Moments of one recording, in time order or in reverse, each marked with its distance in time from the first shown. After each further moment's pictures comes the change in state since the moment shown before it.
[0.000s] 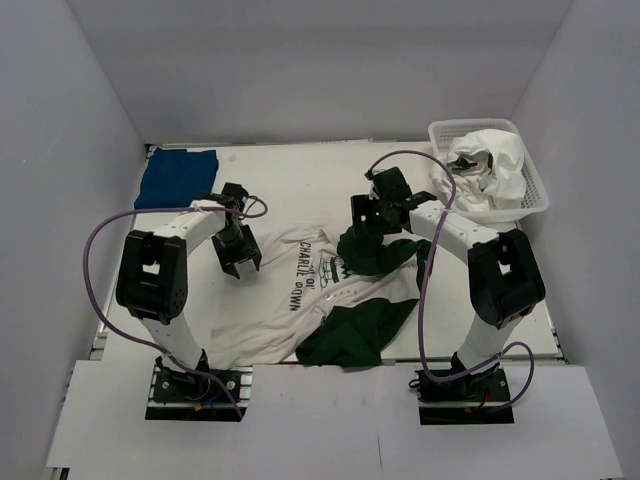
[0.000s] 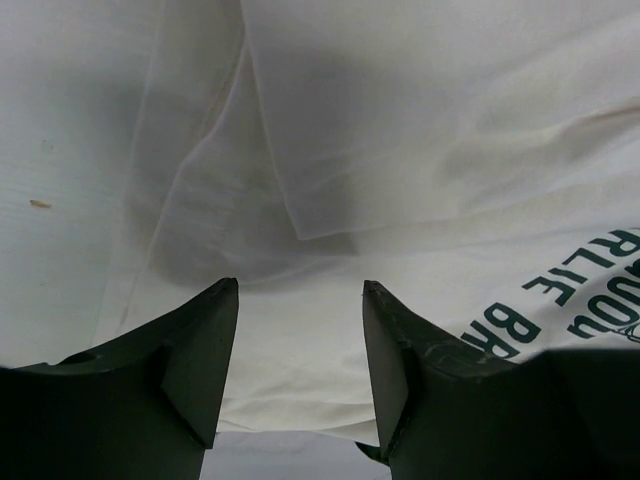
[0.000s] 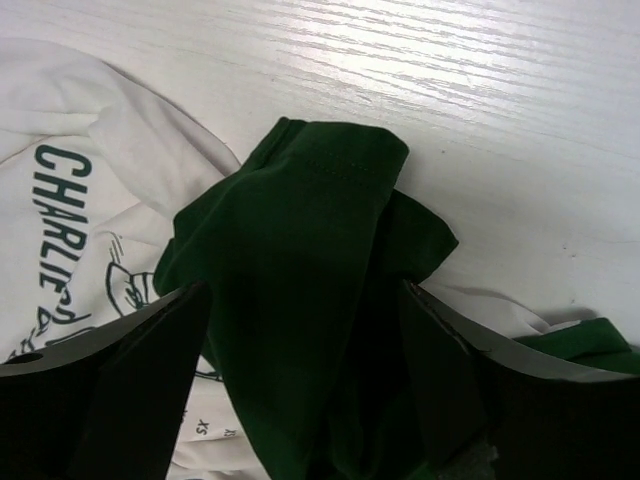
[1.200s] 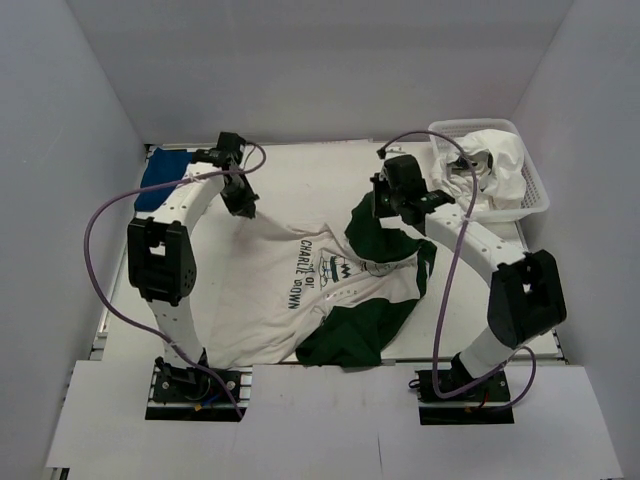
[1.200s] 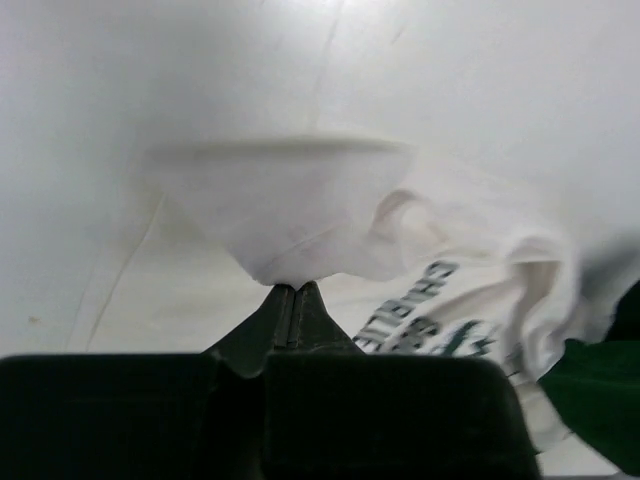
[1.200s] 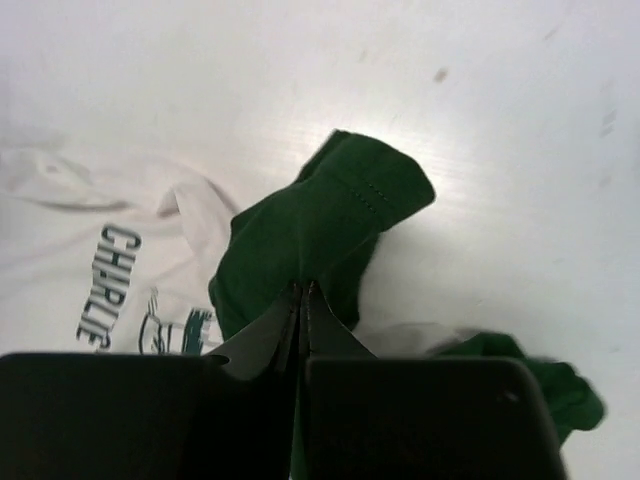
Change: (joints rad) left arm 0.024 0.151 0.419 -0.034 -0.027 -0.016; right arm -0.014 -0.126 -0.011 0.091 0.078 -0.020
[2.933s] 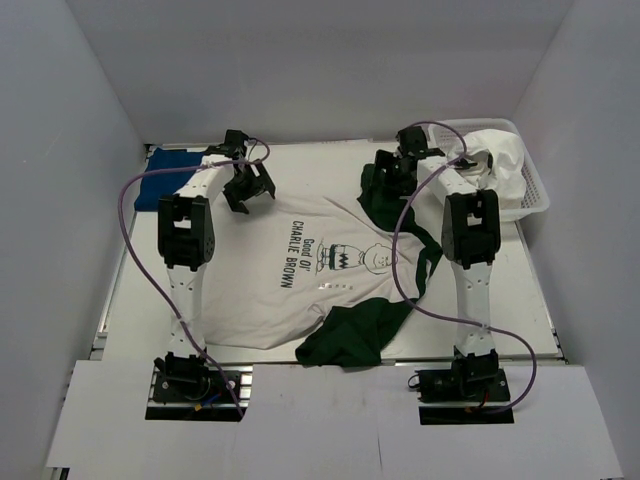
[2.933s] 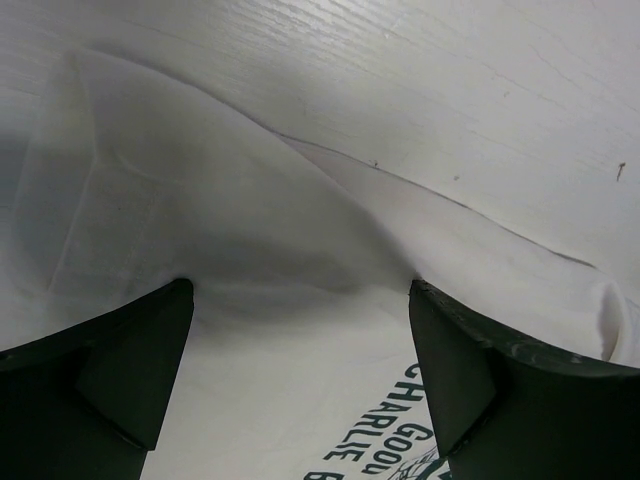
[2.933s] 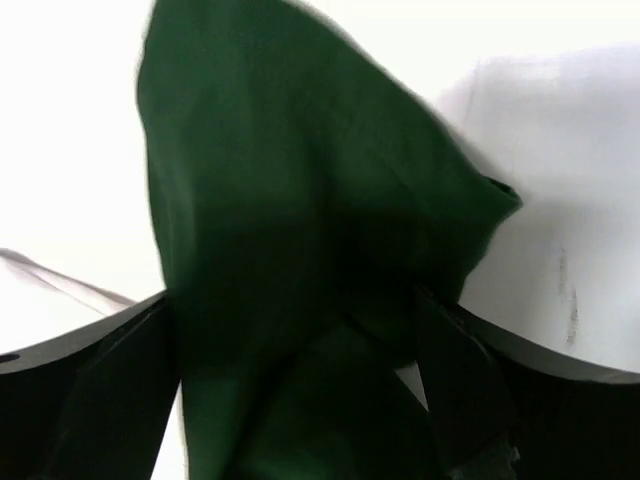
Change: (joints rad) left arm 0.066 0.444 0.398 0.113 0.089 0.041; right arm -0.259 0.722 0.704 -0.216 -0.179 0.078
